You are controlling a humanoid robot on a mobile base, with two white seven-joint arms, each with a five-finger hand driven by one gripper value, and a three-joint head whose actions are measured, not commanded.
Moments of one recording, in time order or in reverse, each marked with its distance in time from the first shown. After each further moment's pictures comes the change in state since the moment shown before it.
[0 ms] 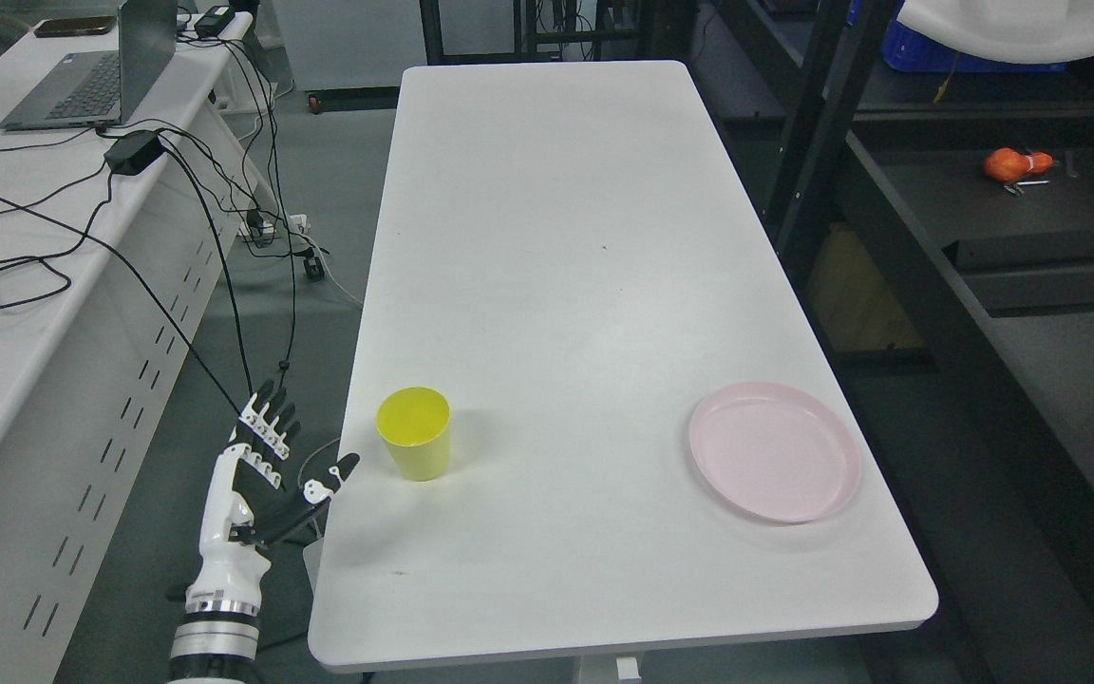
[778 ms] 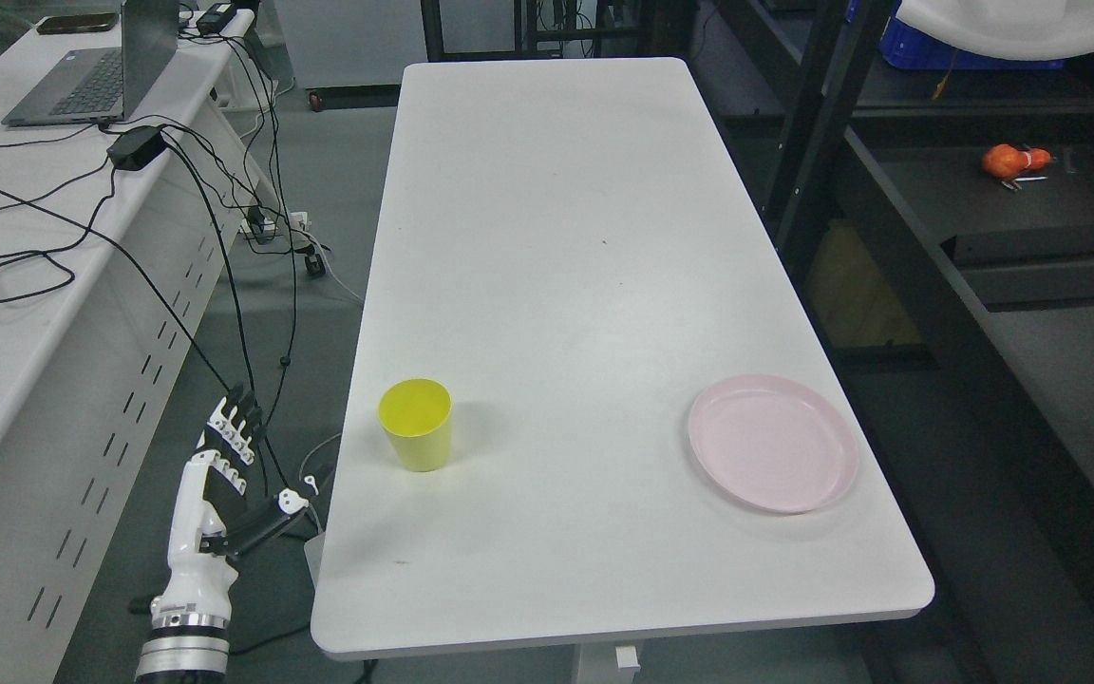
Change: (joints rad) left arm 0.054 0.000 0.061 -0.060 -0.120 -0.002 0.000; right arm 0.000 0.000 0.000 0.000 0.000 0.000 0.000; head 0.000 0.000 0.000
